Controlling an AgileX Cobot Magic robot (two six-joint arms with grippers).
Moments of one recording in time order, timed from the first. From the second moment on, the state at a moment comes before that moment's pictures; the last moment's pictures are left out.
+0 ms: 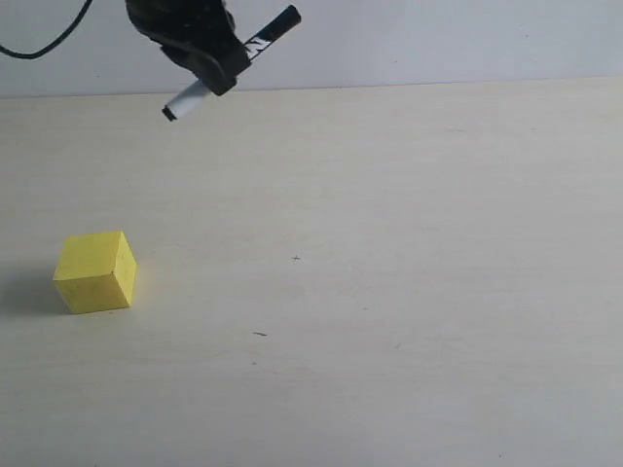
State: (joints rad) left arm -0.56 1.85 -1.79 -0.06 1.22 0.44; right arm -0.09 0.01 0.00 0.11 0.07 0.08
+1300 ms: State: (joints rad) left arm 0.00 1.79 -1.20 0.15 1.06 1.26; right arm -0.09 0.01 0.00 0.11 0.07 0.08
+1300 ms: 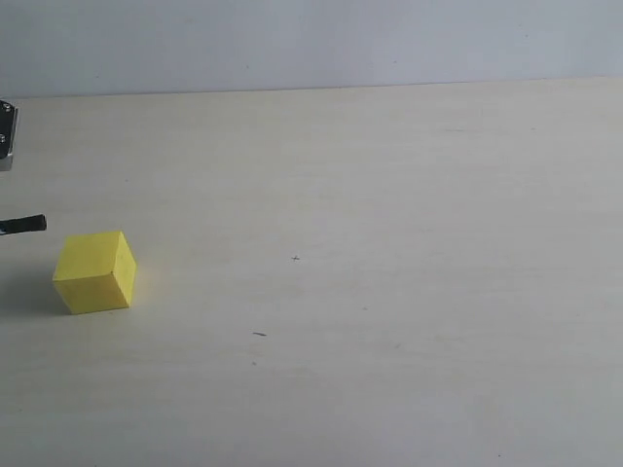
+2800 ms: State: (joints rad) left arm 0.07 1.96 -1.11 0.19 0.96 1.39; right arm -0.09 0.01 0.00 0.11 0.07 0.08
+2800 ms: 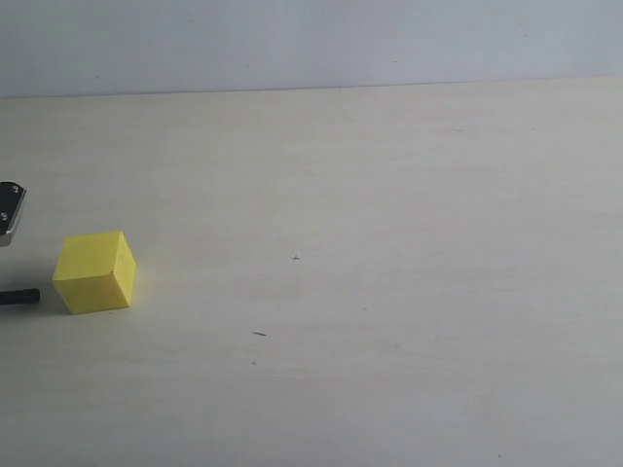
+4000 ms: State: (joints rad) left arm -0.05 1.95 -1.09 -0.03 0.85 1.55; right arm -0.09 0.01 0.00 0.11 0.07 0.08
